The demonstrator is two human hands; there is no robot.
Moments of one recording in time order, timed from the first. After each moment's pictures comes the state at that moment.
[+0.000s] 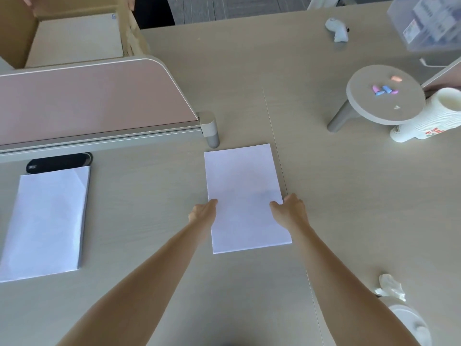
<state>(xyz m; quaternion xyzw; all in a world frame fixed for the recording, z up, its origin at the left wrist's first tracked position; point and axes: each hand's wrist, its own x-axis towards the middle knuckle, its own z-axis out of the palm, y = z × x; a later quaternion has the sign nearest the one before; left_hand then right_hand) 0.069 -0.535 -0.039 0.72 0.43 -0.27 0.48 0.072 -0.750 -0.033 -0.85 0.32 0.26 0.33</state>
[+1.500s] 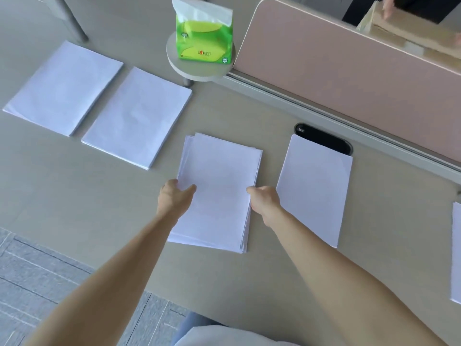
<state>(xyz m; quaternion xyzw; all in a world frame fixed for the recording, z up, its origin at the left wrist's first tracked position) -0.164 0.225 -0.028 0.72 0.52 -0.11 0.44 -0.060 0.039 0.004 -0.82 0.17 0.39 0.39</state>
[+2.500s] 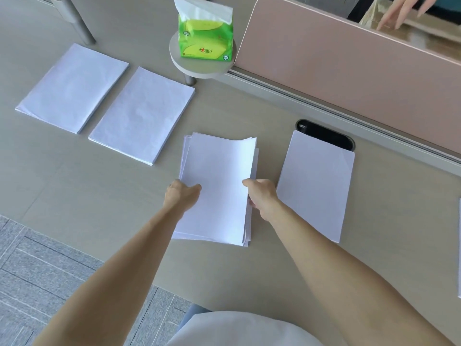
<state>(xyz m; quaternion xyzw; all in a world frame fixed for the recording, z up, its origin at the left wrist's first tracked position) -0.163 0.212 -0.012 0.73 0.52 -0.17 0.42 -0.065 0.043 -0.002 -0.79 0.16 0.40 0.45</state>
